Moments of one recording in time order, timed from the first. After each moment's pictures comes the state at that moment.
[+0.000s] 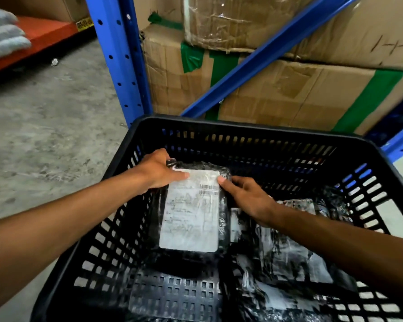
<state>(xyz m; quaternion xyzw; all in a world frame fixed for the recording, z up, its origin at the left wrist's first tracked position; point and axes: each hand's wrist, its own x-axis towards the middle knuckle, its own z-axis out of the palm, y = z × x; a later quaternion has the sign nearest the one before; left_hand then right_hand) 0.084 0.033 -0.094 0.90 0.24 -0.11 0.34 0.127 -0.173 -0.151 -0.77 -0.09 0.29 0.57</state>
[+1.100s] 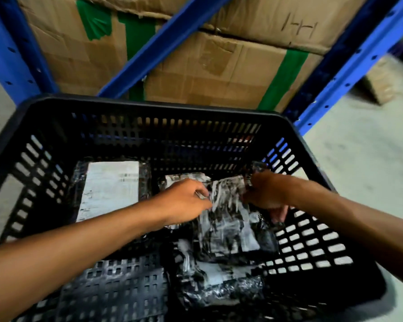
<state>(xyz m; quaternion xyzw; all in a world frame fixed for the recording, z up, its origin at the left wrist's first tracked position) 0.081 -0.118 -0.115 0.85 0.00 -0.29 0.43 0.113 -0.287 -0.060 -0.94 -0.03 0.34 -0.06</state>
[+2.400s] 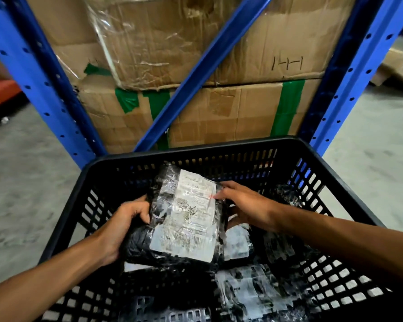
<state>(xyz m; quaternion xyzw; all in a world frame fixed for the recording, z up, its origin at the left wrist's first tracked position) 0.081 0.030 -0.147 0.62 0.21 -0.20 0.73 0.124 -0.245 -0.101 -0.72 -0.02 0.34 0.60</state>
